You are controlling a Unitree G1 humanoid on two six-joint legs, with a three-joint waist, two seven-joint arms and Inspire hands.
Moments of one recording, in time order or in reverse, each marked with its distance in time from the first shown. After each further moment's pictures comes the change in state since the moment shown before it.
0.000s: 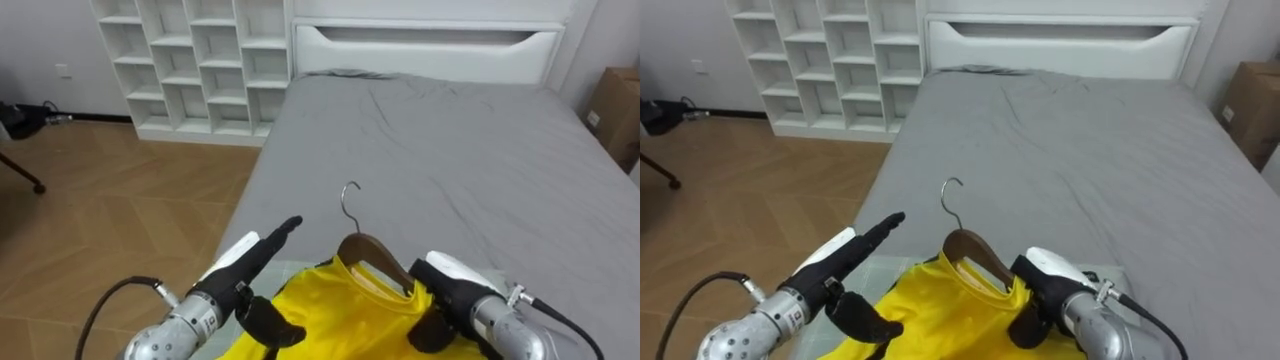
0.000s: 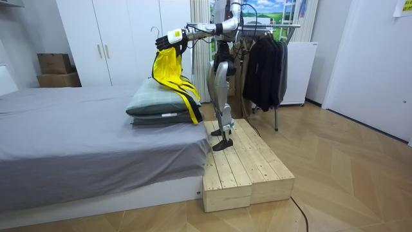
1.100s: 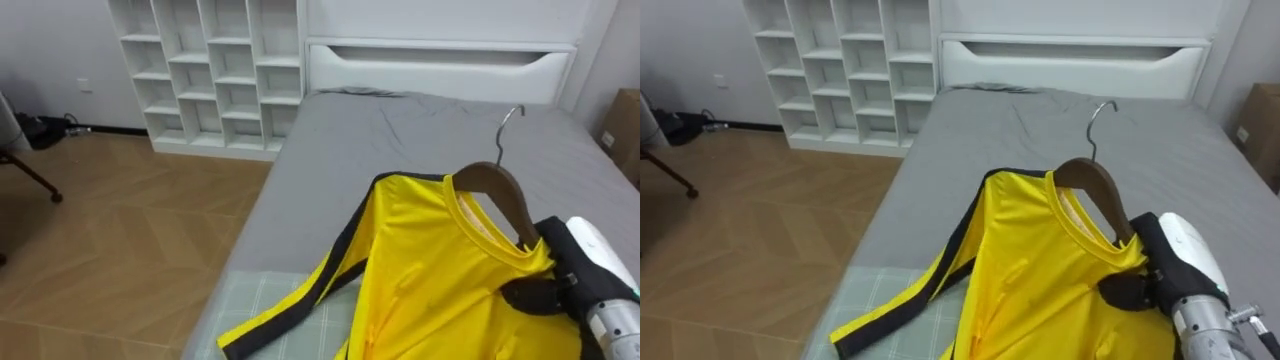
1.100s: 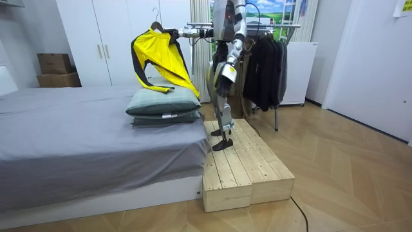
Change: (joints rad) left arm 0.332 -0.037 0.564 0.775 -0.108 -0.052 0.416; right arm 0.232 -0.035 -0.347 -0.298 0.043 0.023 -0.206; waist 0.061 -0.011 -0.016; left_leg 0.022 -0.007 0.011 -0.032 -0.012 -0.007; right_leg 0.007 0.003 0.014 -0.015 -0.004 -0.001
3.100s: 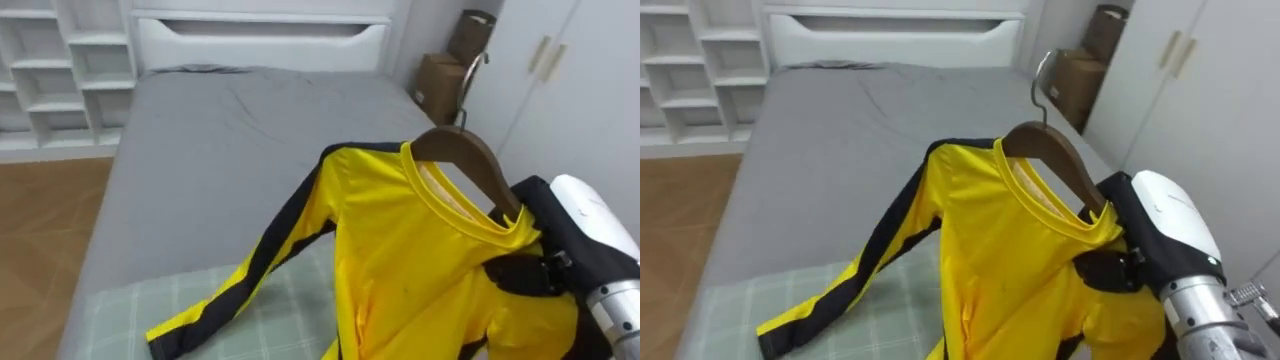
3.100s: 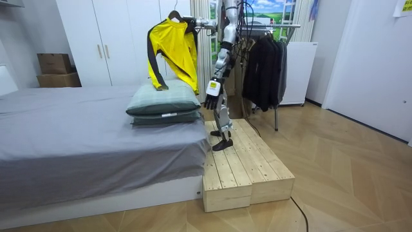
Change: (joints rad) left arm -0.054 0.004 -0.375 0.150 0.201 0.130 -0.161; right arm 0.112 -0.003 0.046 -0.455 -0.048 0.050 0.107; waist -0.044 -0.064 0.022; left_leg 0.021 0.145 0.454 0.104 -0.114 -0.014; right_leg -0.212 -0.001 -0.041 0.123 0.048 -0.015
